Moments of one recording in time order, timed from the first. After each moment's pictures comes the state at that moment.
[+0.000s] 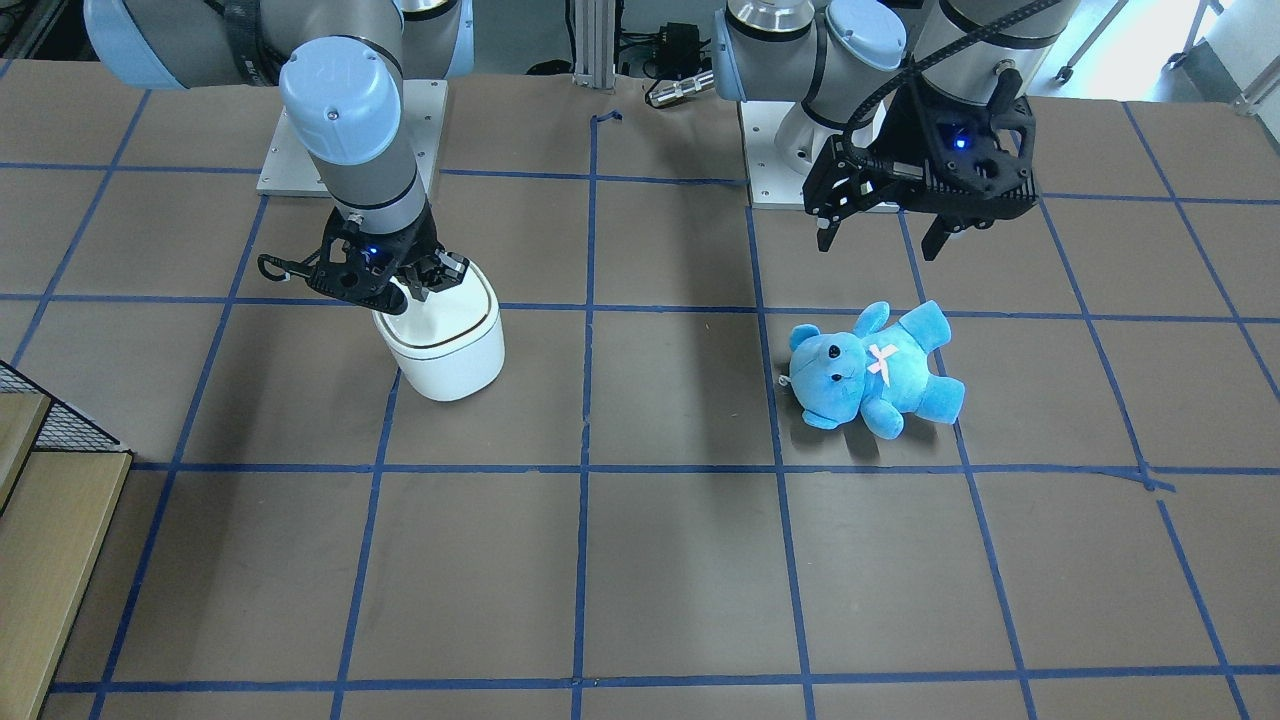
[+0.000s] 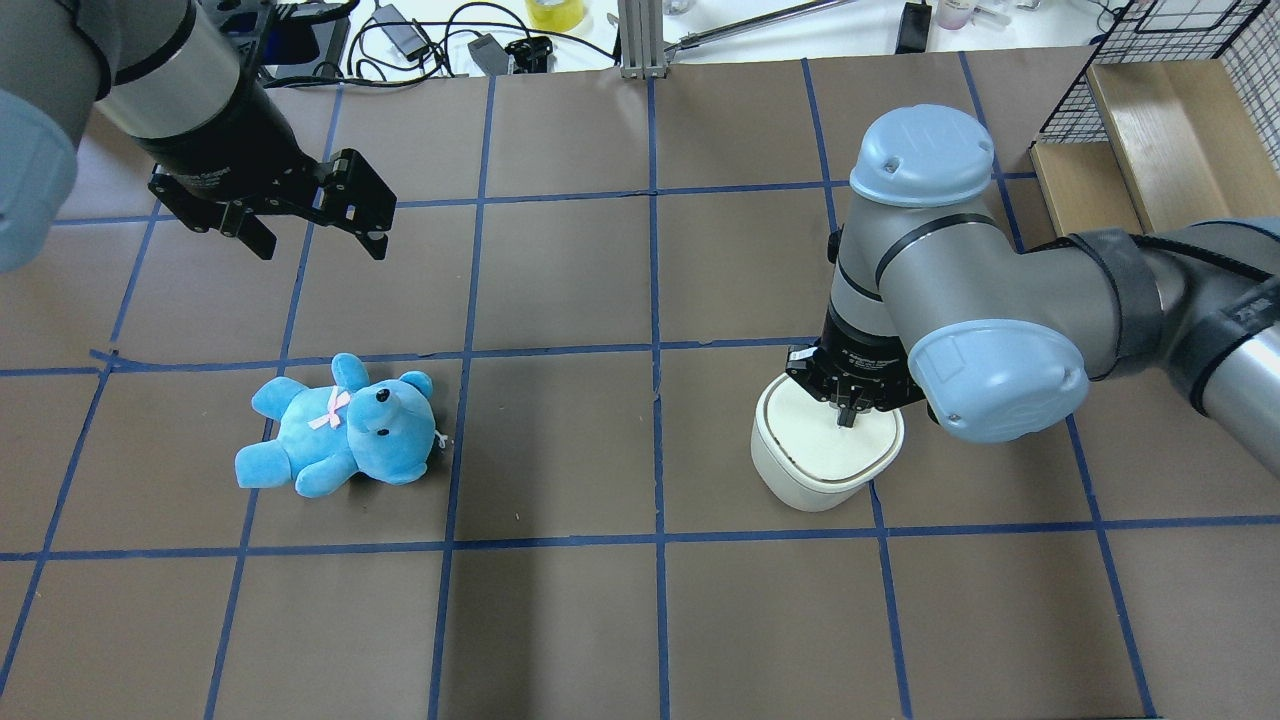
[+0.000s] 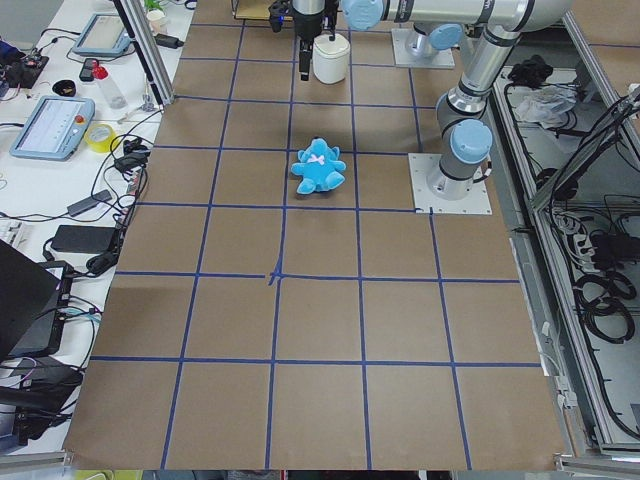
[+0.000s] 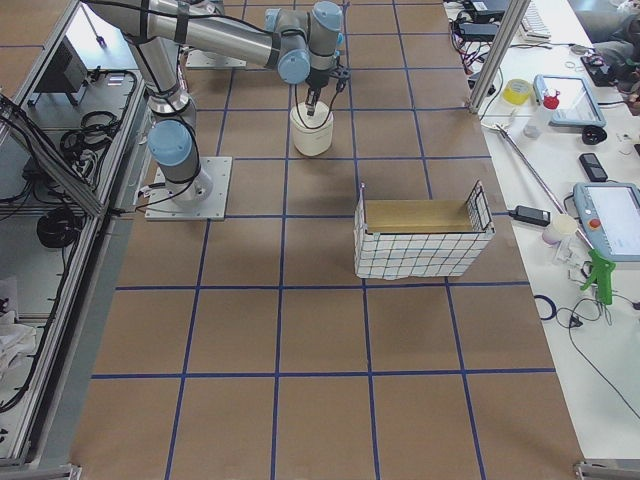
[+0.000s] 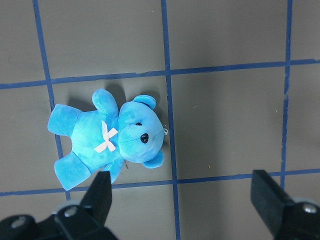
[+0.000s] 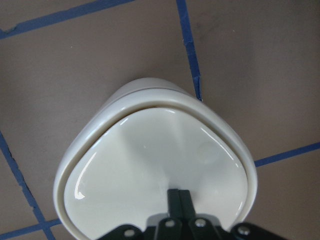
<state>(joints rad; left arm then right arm) -1.55 -1.52 -1.60 -1.55 1.56 0.08 1.71 -1.55 1.97 -1.83 -1.59 0.41</state>
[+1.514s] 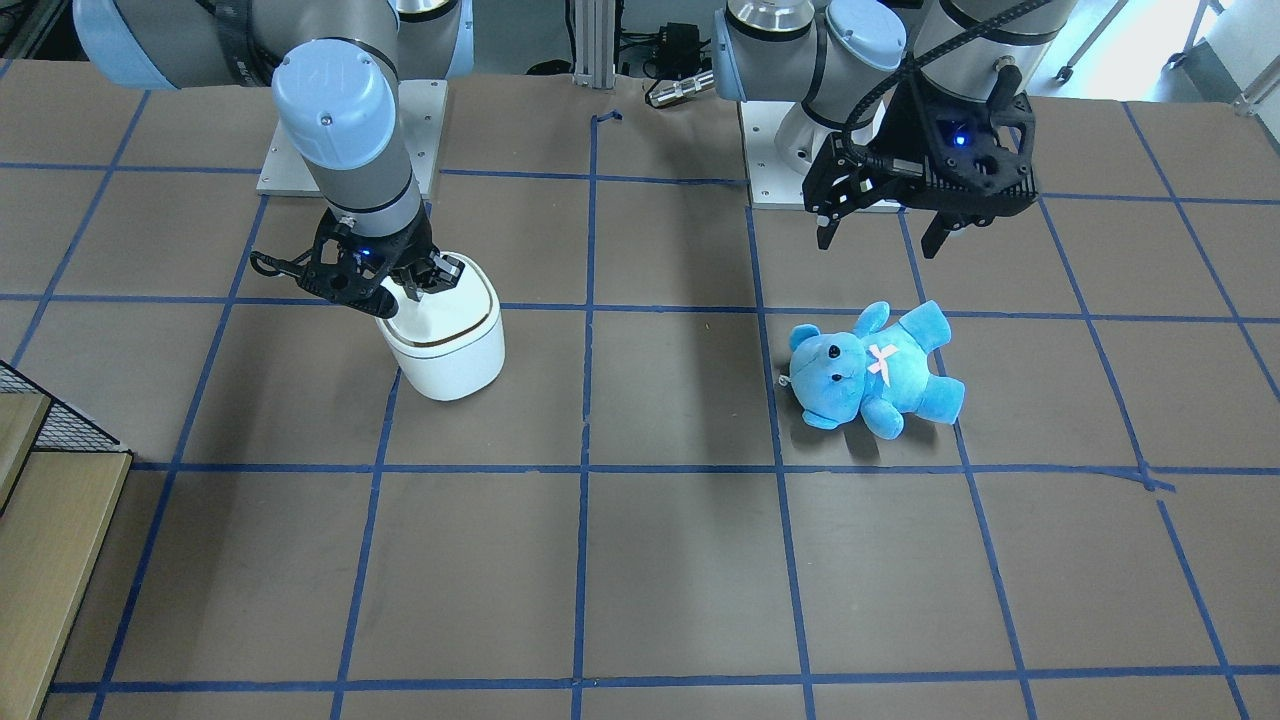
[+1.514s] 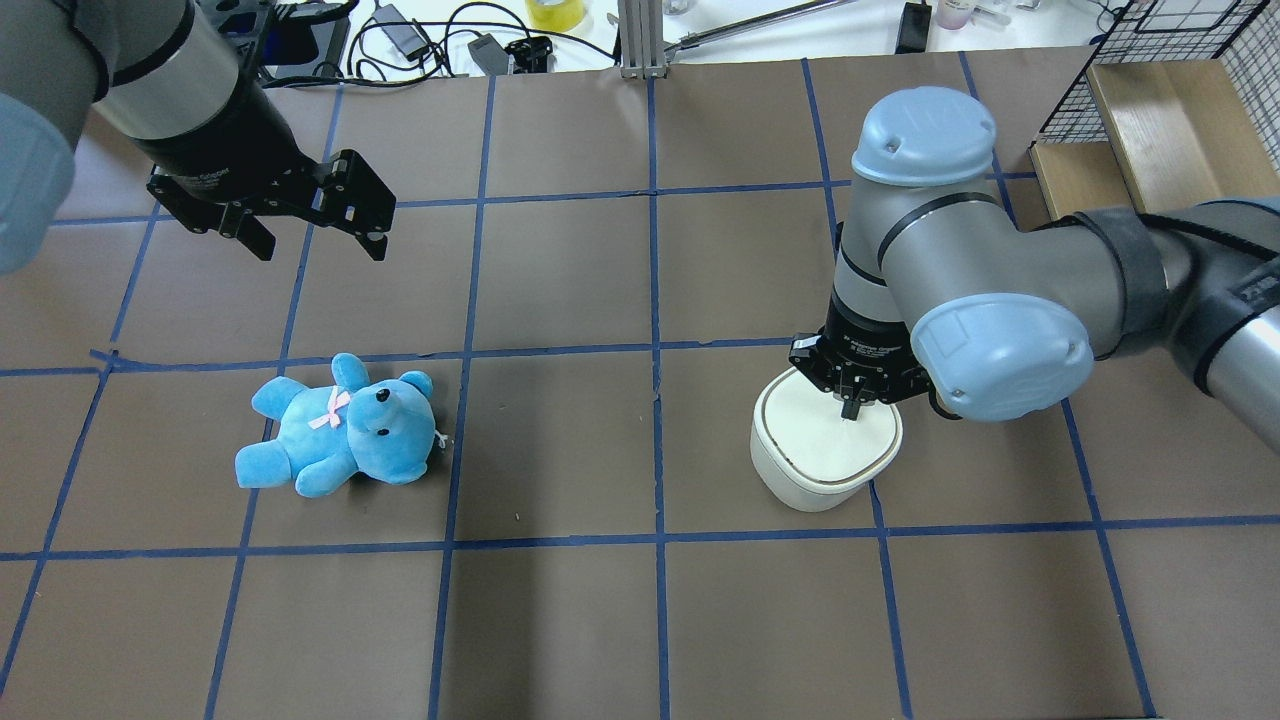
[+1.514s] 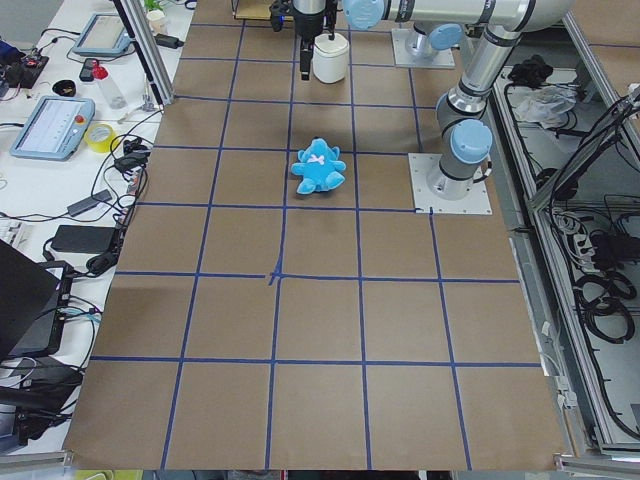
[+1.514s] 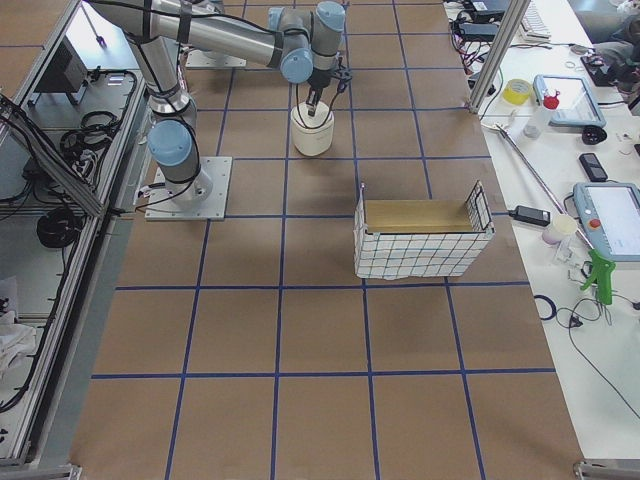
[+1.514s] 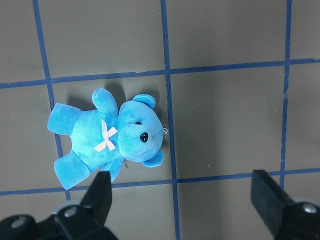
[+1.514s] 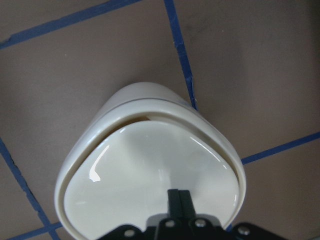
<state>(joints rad) -1.55 -1.51 -1.60 -1.55 1.56 0.08 1.71 -1.54 1.91 -1.76 -1.60 0.46</state>
